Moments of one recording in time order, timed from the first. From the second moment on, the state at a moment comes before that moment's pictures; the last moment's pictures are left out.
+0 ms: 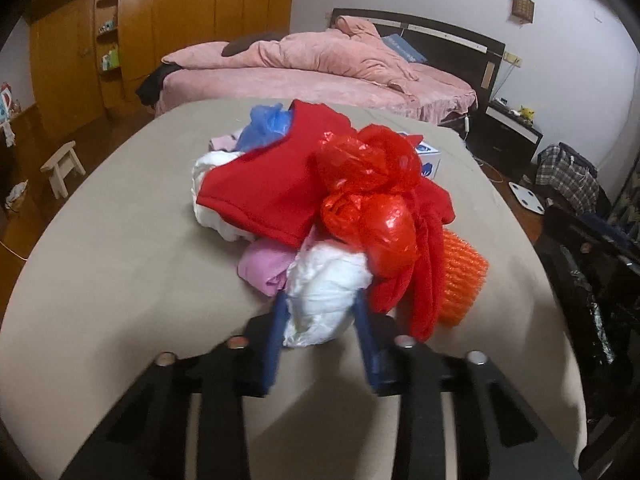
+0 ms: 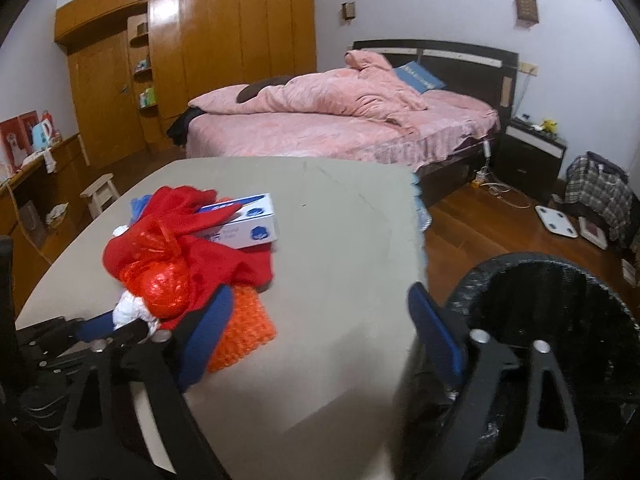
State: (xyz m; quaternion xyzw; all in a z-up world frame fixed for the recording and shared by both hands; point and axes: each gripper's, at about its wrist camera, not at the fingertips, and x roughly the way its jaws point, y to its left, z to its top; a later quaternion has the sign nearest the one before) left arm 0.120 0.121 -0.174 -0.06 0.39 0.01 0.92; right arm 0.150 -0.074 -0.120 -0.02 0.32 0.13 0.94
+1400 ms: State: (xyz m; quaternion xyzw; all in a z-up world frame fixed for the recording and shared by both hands) left arm 0.082 0.181 -0.123 -0.07 0.31 0.10 0.94; right arm 0.153 0.034 -0.125 -0.05 0.35 0.29 0.89
